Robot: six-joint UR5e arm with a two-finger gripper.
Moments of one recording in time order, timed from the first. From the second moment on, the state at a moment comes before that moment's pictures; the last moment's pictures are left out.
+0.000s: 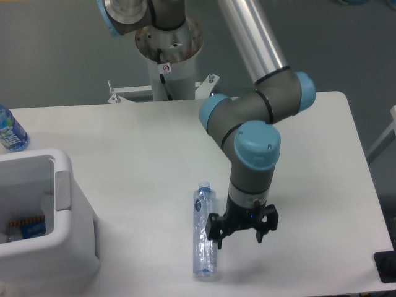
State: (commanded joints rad) arm 2.43 -2.20 -1.41 -0.82 1.41 0.24
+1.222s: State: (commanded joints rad) arm 2.34 -2.32 -1.40 -0.81 1.49 0.33
